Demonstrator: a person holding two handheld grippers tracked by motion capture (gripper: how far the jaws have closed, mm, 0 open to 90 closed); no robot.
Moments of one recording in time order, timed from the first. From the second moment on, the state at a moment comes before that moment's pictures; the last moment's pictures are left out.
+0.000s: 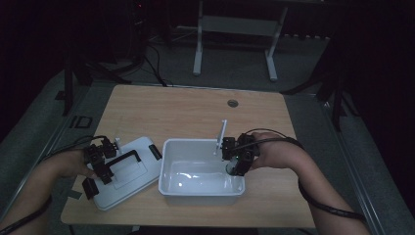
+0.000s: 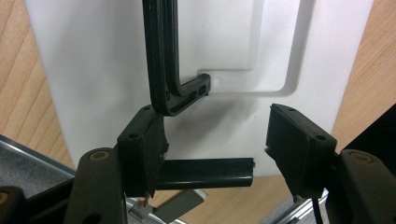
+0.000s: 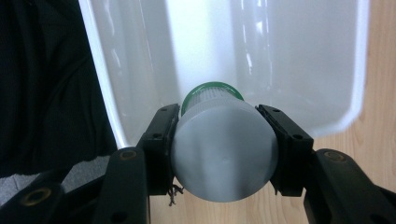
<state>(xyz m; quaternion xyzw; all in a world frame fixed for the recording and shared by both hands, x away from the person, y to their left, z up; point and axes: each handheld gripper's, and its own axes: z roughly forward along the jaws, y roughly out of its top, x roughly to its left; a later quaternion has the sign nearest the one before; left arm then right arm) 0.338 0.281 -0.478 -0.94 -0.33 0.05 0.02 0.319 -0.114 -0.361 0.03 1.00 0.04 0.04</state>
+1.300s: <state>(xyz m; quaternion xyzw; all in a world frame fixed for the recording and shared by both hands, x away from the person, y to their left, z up) 0.337 0.284 -0.483 -0.94 -0.33 0.06 0.03 0.329 -0.068 -0.466 0.02 1.00 -0.03 -0.01</state>
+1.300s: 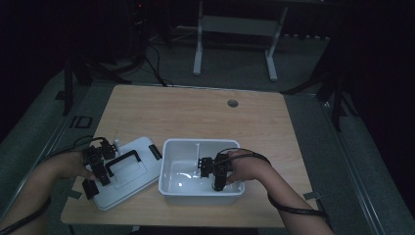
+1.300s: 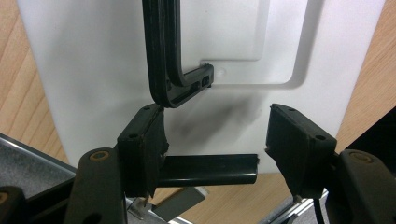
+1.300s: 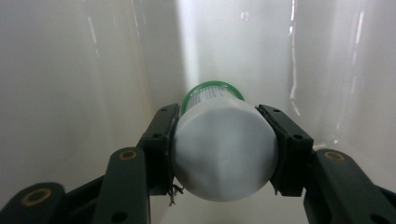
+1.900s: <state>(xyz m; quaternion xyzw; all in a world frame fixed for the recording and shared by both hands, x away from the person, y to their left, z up) 0.337 0.285 -0.485 -0.94 -0.33 0.06 0.03 0.329 -0.059 -0.488 0.03 1.00 -0.07 -0.01</state>
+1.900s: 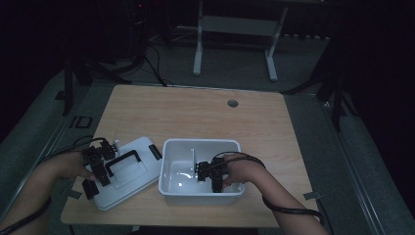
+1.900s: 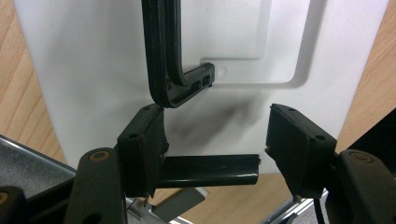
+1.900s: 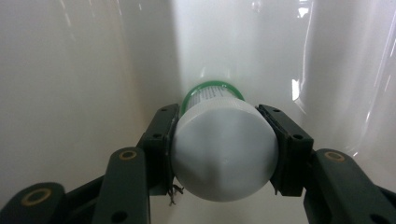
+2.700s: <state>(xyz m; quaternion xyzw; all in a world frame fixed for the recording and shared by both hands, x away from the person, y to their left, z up) 0.338 0.288 -0.481 -0.94 -0.34 0.06 0.02 0.330 -0.058 -0.482 0.02 1.00 -0.08 -0.02</state>
